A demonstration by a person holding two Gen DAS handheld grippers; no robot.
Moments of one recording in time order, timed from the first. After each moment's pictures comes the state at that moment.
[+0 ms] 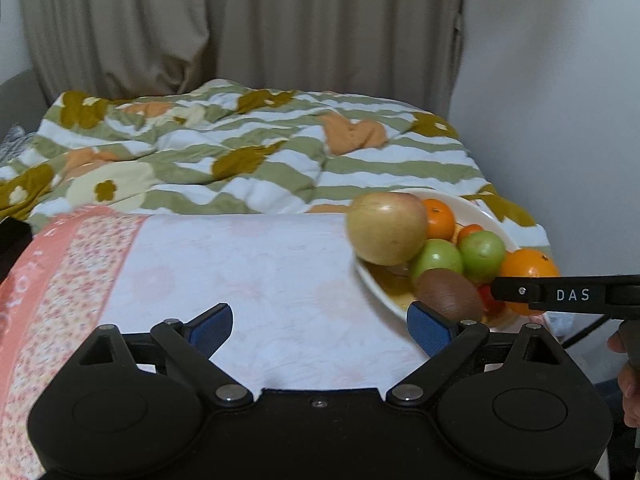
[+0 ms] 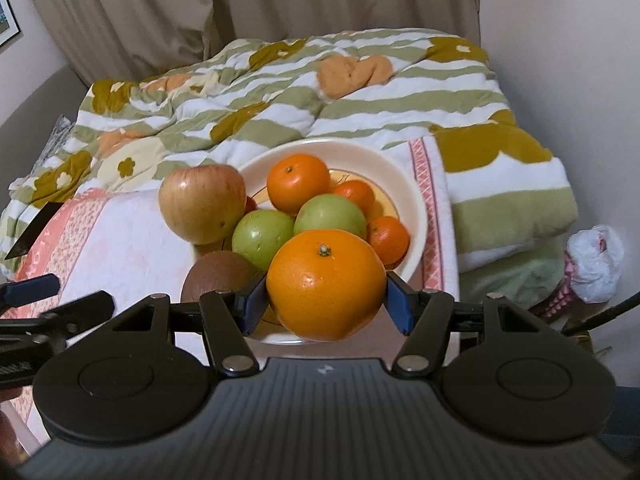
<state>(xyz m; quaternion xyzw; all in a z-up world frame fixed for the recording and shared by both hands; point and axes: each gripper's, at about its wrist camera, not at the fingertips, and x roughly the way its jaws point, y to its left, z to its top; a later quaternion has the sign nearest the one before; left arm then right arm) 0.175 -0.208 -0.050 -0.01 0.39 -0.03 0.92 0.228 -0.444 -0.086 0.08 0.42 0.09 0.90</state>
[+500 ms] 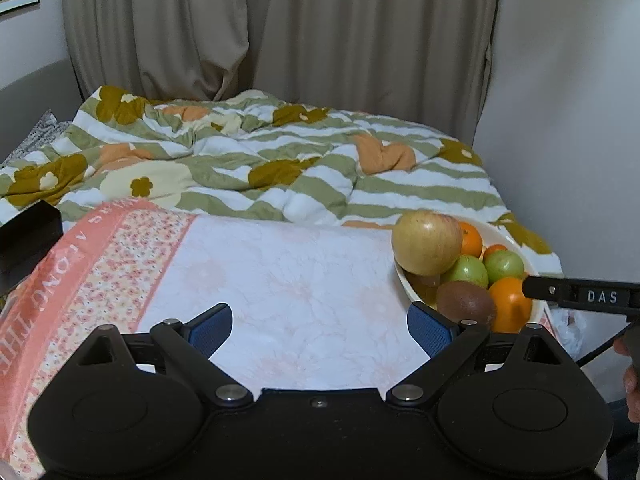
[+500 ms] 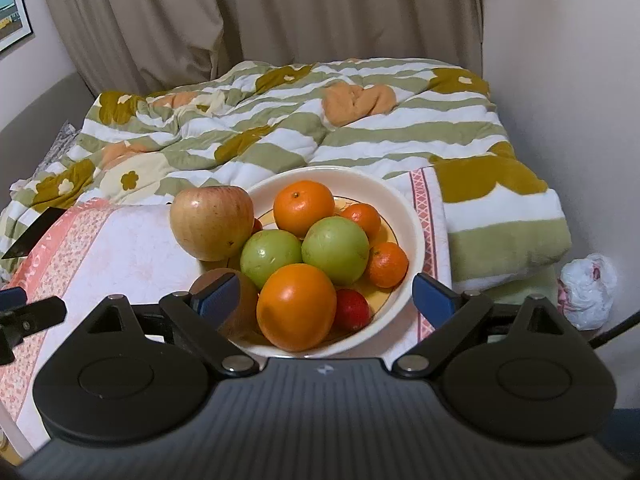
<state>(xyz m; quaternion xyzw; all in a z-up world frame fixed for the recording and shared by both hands) 0.147 -0.173 -0.031 -0.04 0.36 0.00 0.93 0.210 -0.441 -0.067 0.07 0.38 0.08 0.92</state>
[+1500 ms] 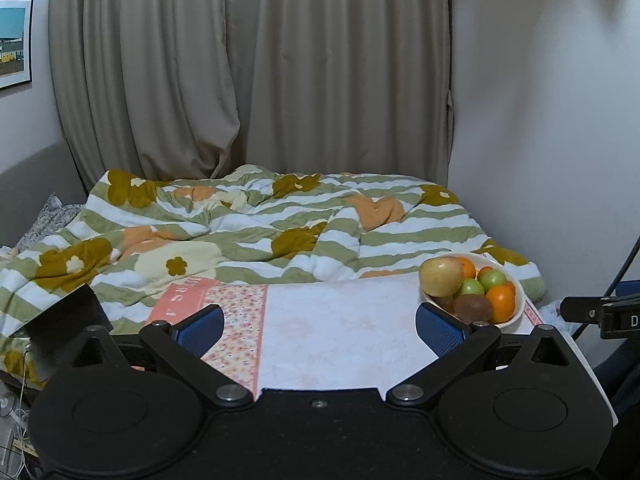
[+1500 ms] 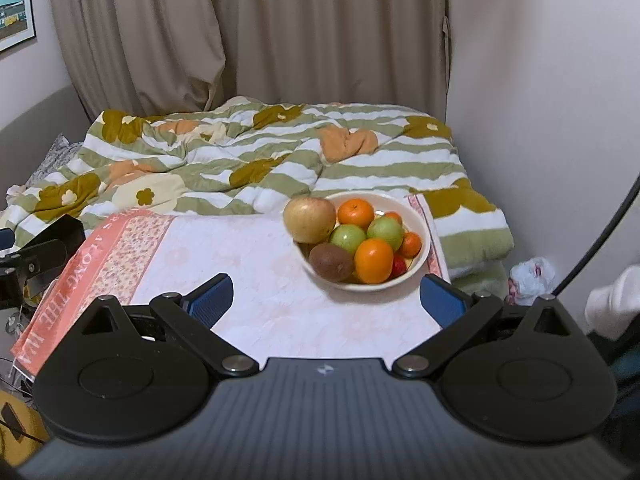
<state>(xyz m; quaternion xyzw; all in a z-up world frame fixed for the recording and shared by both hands) 0.044 -0.069 0.056 0.03 0.27 -0.05 0.96 0.042 -0.328 0.044 0.04 0.33 0.01 0.94</state>
